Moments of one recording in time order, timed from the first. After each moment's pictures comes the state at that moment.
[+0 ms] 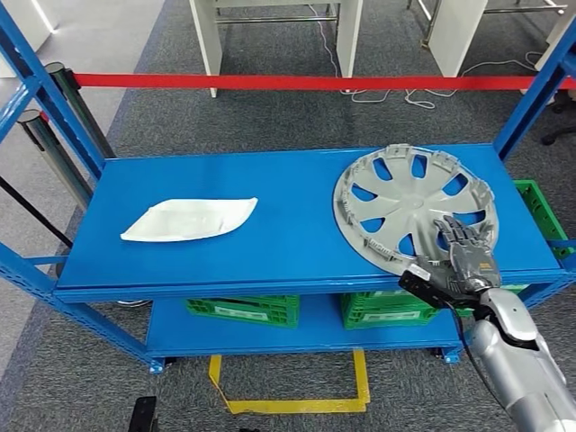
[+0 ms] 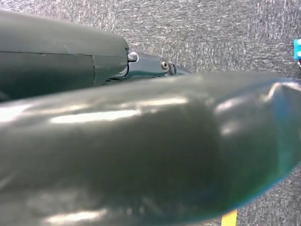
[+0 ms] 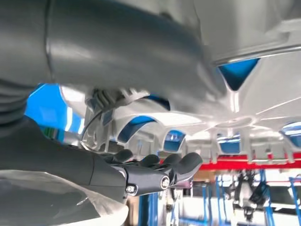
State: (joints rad) left arm -0.09 -0.21 0.97 -0.25 -0.82 0.07 -0.38; right arm -0.44 -0.30 0.27 -0.78 1.12 -0.24 -0.15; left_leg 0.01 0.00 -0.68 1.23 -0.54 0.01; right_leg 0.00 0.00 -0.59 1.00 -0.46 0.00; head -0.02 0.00
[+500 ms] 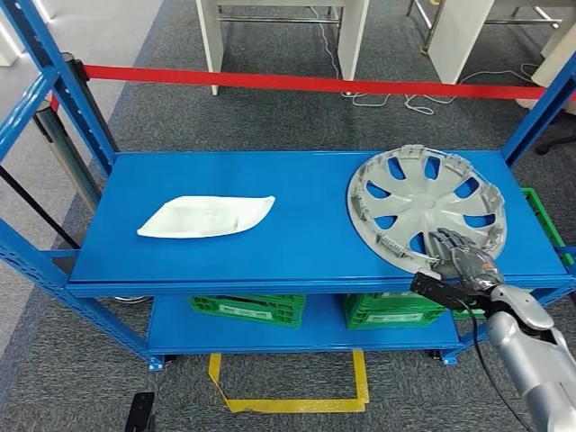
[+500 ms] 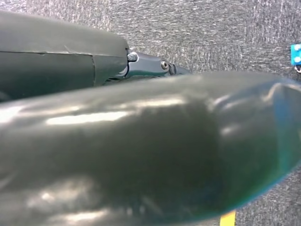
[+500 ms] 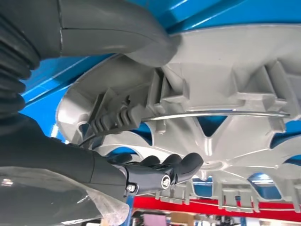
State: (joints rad) left arm -0.09 -0.20 0.97 -0.25 -0.82 0.07 -0.38; right arm -0.52 -0.35 0.29 -0.67 1.04 0.01 -0.25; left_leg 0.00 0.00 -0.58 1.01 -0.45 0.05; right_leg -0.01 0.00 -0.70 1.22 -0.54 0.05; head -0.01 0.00
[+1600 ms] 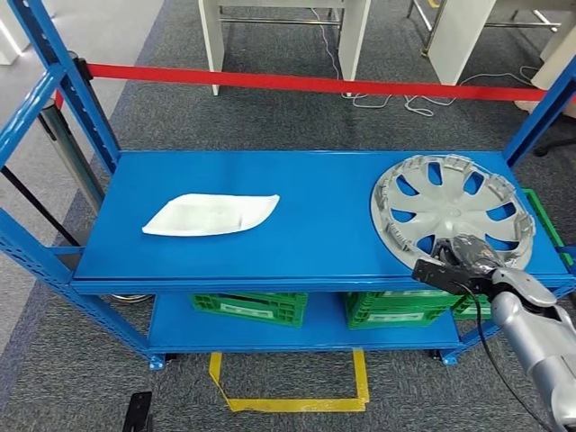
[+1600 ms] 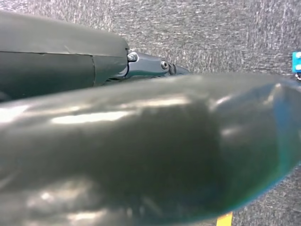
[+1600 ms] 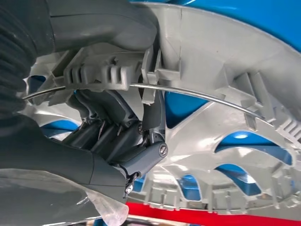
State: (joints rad) left arm -0.10 -0.21 0.97 -0.25 -0.81 0.08 -0.38; right arm -0.65 -0.37 0.42 -0.54 0.97 0.07 -0.29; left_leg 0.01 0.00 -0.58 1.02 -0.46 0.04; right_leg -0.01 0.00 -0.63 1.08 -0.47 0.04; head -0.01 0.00
